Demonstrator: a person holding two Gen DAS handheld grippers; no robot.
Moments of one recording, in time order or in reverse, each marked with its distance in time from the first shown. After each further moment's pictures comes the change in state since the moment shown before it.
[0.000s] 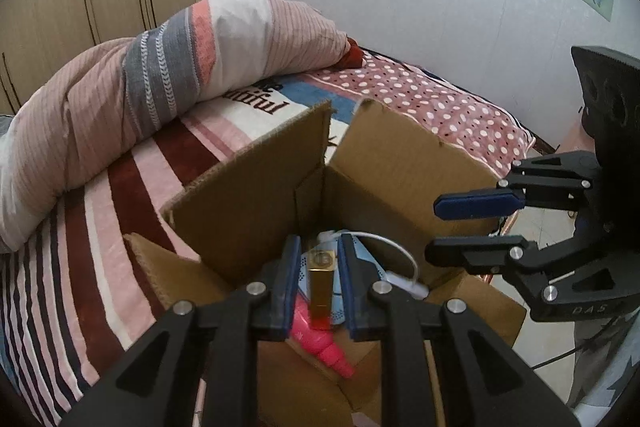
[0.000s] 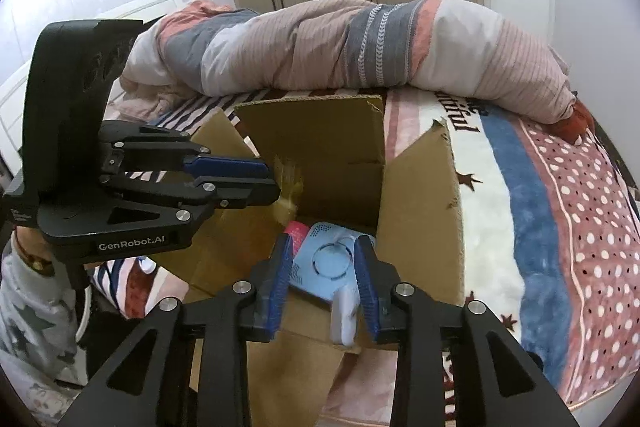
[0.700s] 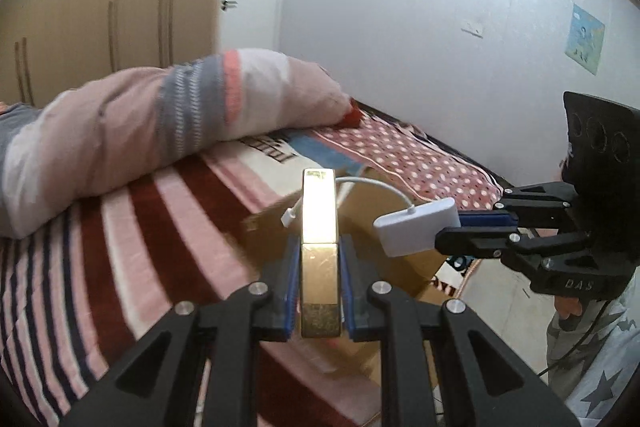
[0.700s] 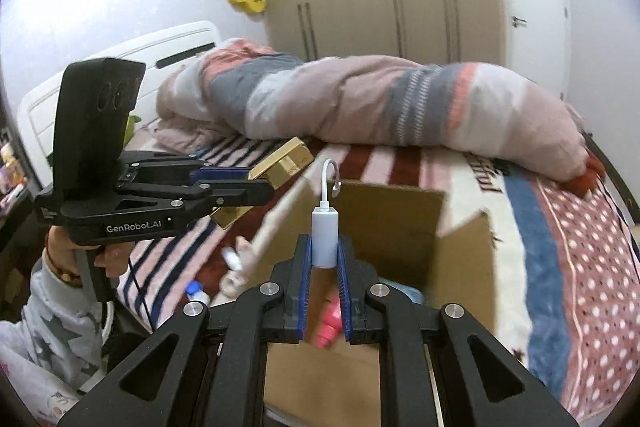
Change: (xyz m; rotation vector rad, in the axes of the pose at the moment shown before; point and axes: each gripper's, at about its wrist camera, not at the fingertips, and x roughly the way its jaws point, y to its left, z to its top) left arm -0.079 0.026 -0.008 -0.084 -0.174 -0.066; right arm -0.053 0.054 0.028 -0.061 -0.146 0.056
